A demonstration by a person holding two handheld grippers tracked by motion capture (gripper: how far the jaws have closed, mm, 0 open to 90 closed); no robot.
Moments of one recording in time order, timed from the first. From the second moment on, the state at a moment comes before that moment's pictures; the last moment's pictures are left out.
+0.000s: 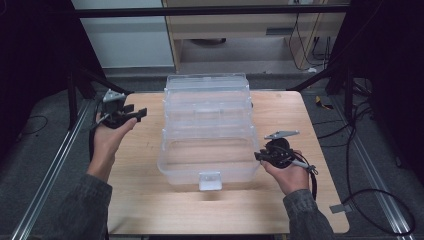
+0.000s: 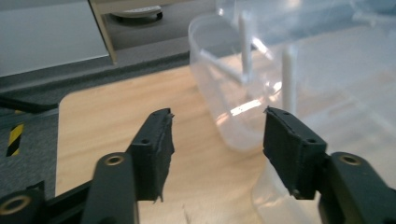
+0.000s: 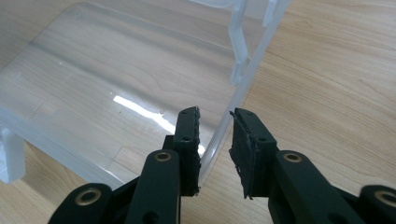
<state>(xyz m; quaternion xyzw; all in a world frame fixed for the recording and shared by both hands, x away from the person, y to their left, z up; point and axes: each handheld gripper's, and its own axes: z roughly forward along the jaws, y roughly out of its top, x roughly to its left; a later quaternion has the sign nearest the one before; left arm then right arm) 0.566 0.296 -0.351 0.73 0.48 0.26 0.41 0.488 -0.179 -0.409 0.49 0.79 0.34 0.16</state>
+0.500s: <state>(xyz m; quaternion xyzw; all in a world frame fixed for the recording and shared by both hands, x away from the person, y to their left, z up) 0.529 0.324 -0.454 0.75 0.49 0.21 0.38 0.479 -0.198 -0.380 0.46 0.78 0.37 0.20</state>
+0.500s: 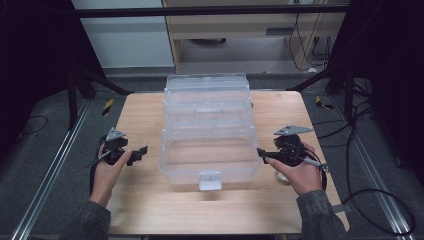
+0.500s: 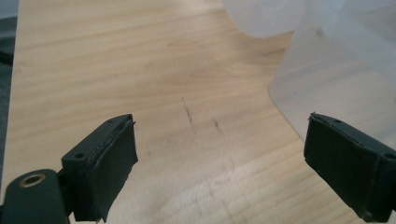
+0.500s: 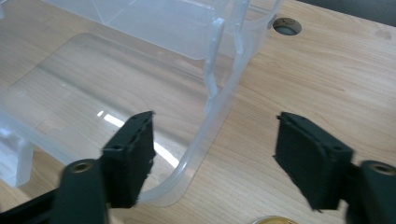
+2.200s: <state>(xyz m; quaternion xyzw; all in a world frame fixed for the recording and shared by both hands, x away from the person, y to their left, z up) 0.510 0.326 -0.508 0.79 0.48 0.21 0.32 0.494 -0.264 -0.461 0.49 0.84 0.22 0.12</state>
